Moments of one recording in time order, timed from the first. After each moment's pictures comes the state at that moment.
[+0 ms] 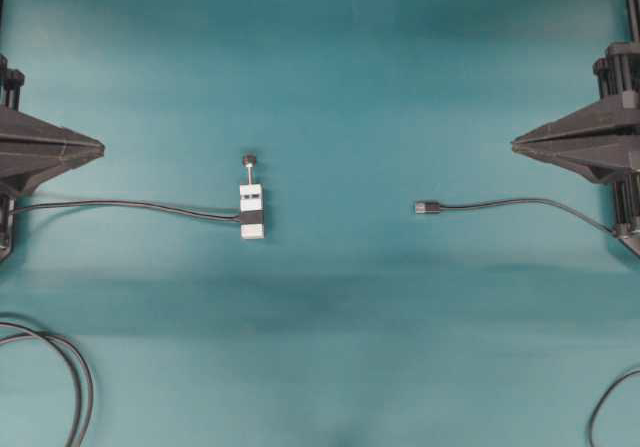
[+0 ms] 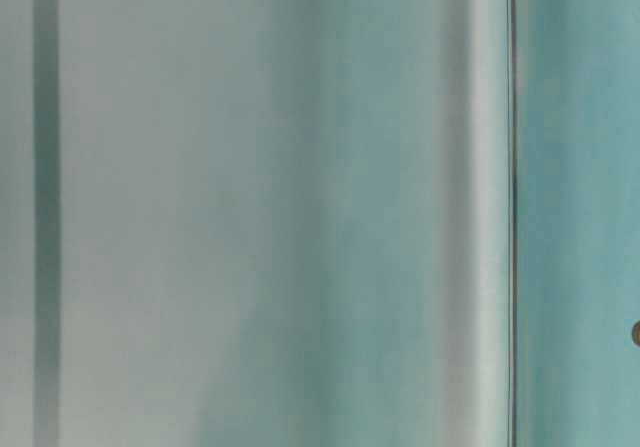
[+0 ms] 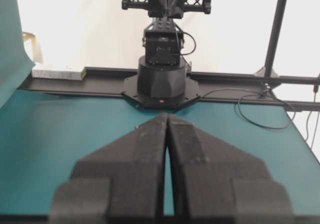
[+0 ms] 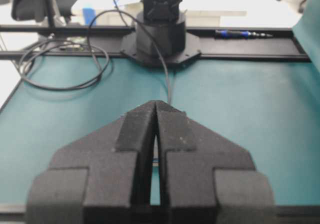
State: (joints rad) left arm 0.00 -0.97 1.18 0.00 -0.29 -0.01; right arm 0.00 -0.97 1.19 0.00 -0.29 0.00
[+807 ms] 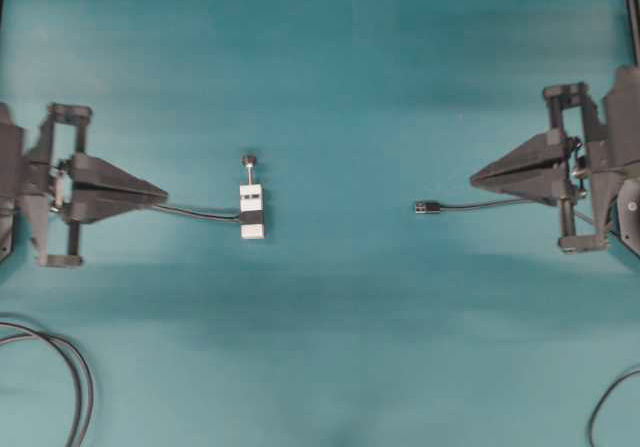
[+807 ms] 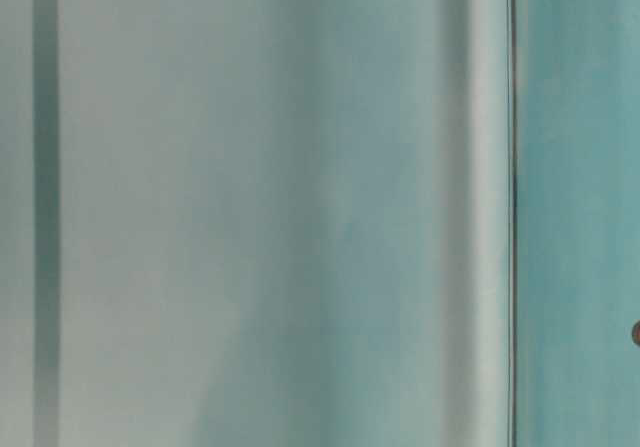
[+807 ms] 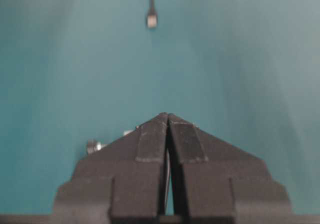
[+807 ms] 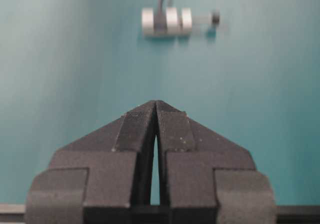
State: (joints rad) left arm -0.03 -0.58 1.24 0.01 -0.28 0.07; right arm 0.00 -0.71 1.23 -0.01 -0.17 0.03
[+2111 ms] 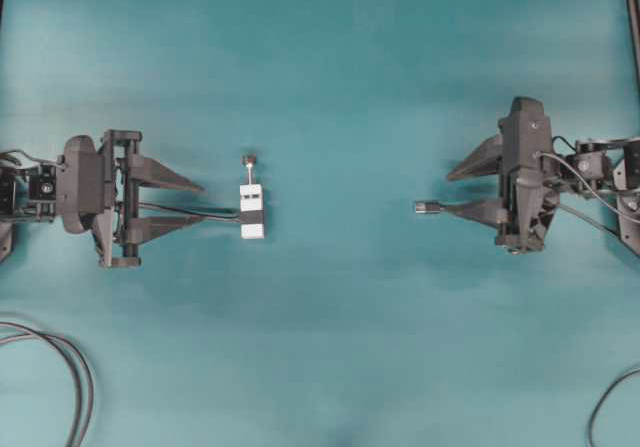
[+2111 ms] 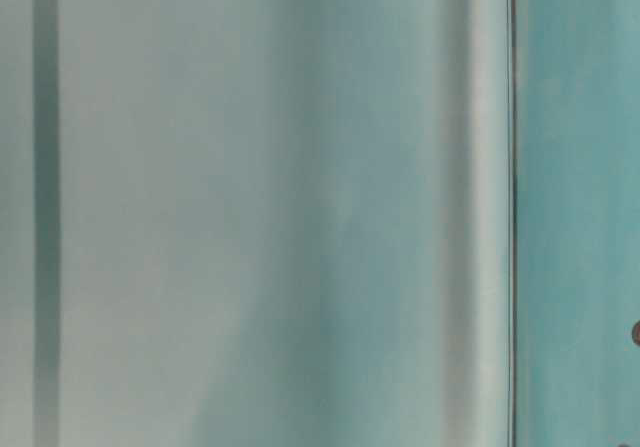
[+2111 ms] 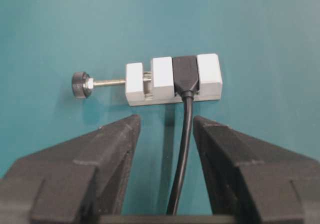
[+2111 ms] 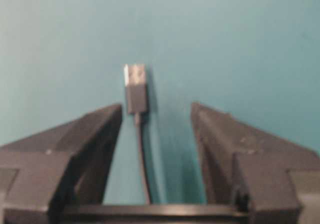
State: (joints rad) left arm 0.00 0.08 1.29 -0.02 -0.96 0.10; right arm -0.07 -0.12 1.29 -0.01 -0.58 0.13
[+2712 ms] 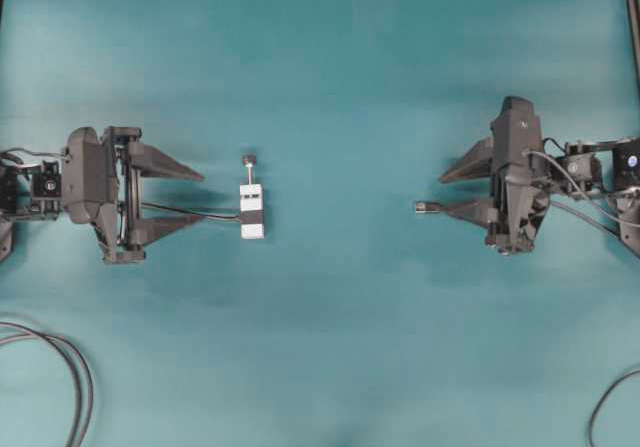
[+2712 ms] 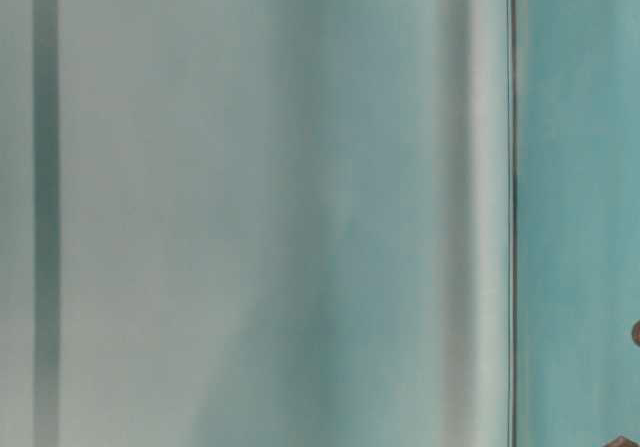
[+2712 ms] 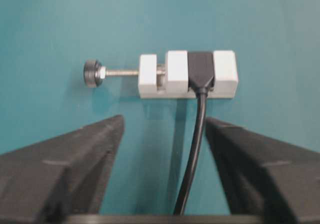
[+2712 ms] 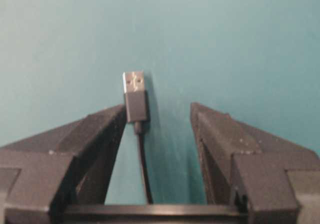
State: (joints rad) left arm 0.01 0.09 1.29 -0.05 -0.95 0.04; right arm -0.06 -0.05 1.27 -0.01 -0.61 0.16
